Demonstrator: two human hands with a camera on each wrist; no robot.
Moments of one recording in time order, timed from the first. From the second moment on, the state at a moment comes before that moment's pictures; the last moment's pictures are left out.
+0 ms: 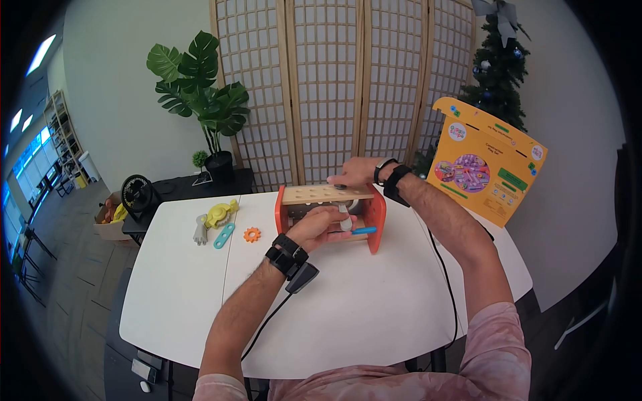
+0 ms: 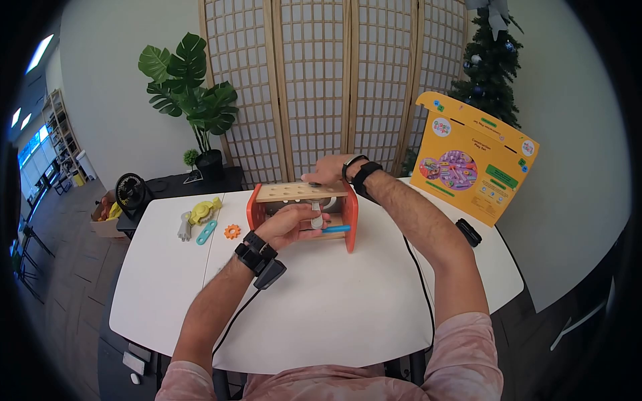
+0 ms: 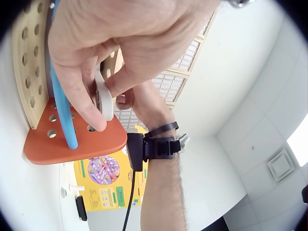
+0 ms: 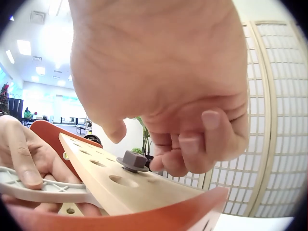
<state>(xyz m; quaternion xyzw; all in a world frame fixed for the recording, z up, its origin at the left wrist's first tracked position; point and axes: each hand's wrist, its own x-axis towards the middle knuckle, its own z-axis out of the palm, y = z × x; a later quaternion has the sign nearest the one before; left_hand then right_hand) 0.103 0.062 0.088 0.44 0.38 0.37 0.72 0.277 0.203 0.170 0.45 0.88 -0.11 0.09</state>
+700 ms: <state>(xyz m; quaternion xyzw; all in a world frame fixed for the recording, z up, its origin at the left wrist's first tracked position) 0.103 0.062 0.086 0.44 0.38 0.37 0.73 0.276 0.220 0.156 0.43 0.90 -0.09 0.03</state>
